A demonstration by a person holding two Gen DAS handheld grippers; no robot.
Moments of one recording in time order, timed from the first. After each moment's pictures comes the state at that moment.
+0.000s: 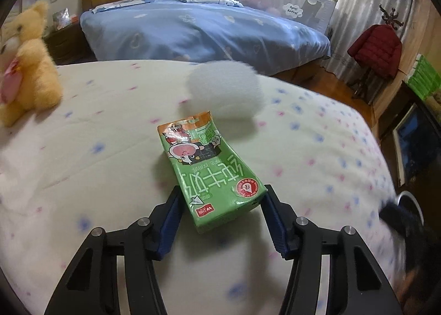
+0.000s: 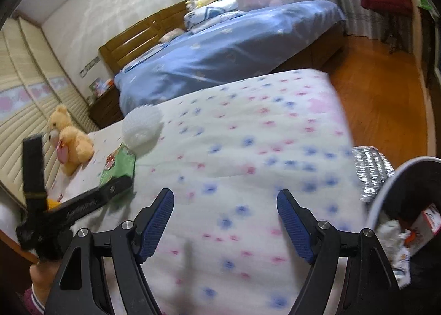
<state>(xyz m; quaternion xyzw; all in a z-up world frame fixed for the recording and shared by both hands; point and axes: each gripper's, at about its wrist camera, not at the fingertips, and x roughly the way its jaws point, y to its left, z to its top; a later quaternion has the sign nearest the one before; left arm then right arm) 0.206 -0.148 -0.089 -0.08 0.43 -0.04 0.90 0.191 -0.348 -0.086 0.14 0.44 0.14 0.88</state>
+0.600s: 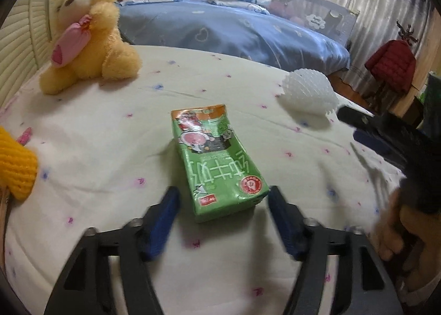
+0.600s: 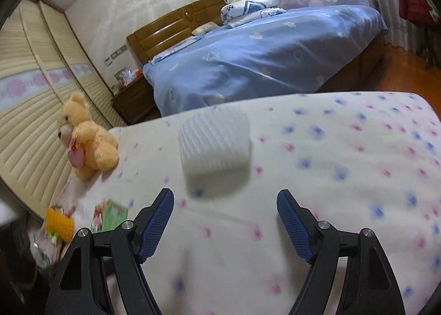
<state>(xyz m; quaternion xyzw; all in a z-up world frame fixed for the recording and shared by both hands) 0.162 -0.054 -0.091 -0.10 0.42 0.02 0.90 0.268 -0.220 -0.098 0.14 0.42 0.20 0.87</state>
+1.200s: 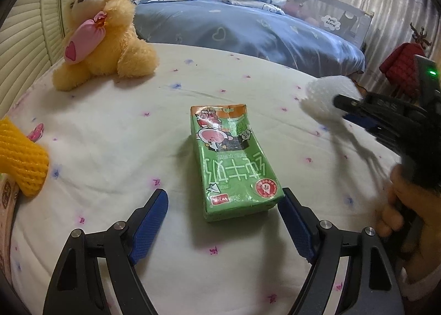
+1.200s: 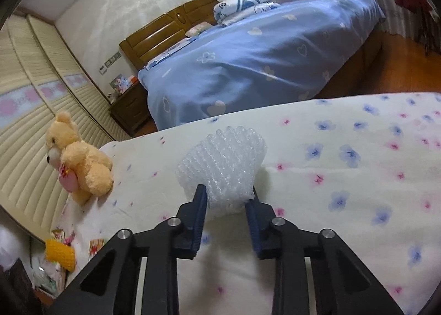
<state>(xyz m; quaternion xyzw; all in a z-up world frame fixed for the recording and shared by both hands) 0.167 -0.053 -0.093 -0.10 0.43 0.04 0.90 0.300 -0.204 -0.107 0.16 0.43 0.20 0.87</state>
